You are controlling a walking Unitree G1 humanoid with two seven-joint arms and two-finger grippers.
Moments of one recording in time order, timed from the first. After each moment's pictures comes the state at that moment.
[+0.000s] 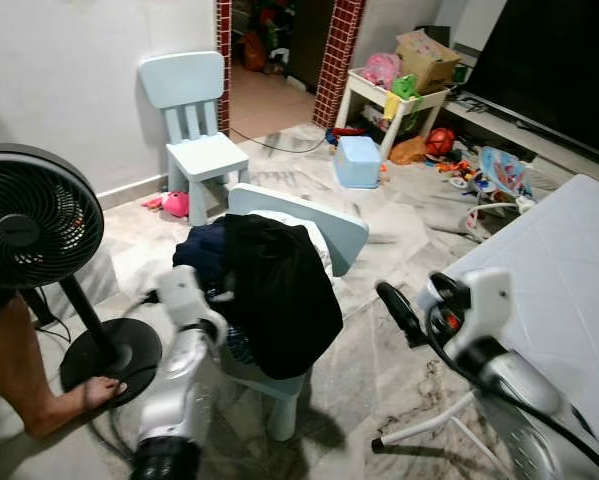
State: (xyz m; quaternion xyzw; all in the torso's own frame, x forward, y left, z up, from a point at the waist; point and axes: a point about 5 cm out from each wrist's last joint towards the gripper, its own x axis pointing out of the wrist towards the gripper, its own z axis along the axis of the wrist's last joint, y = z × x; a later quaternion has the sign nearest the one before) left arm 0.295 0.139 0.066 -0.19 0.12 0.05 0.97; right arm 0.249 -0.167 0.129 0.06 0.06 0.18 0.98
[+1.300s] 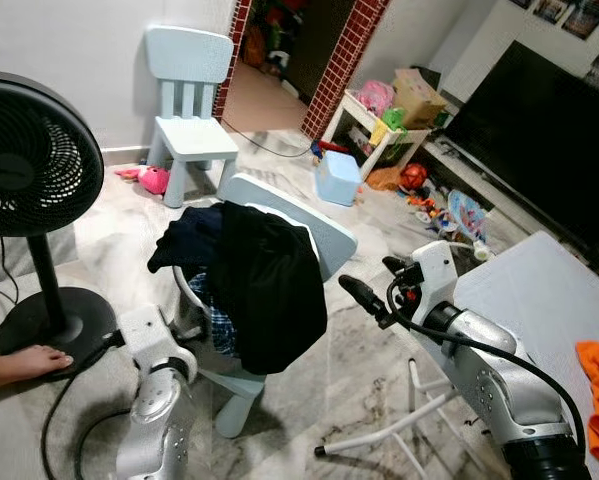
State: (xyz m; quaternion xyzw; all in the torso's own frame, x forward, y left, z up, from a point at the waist) left arm 0.264 0.159 0.038 -0.17 0.16 0.13 0.96; right arm 0.295 -0.151 0.121 0.01 0.09 0.28 0.95
